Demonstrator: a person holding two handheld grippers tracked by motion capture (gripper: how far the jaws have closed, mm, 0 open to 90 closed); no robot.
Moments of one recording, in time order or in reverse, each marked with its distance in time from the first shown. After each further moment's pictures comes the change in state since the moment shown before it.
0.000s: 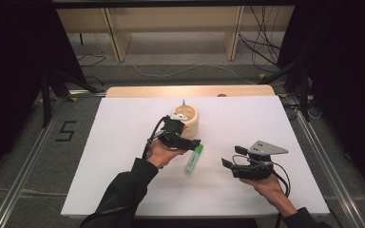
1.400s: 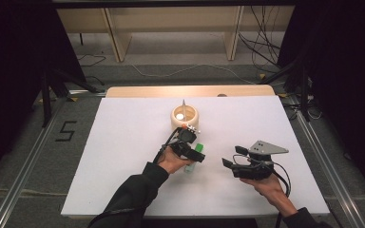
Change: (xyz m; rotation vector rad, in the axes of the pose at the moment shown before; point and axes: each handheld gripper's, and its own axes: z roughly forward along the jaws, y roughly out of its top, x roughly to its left) left arm -0.013 -0.018 0.052 0.227 0.038 0.029; right arm -0.002 -0.001 0.000 0.005 -0.003 0.010
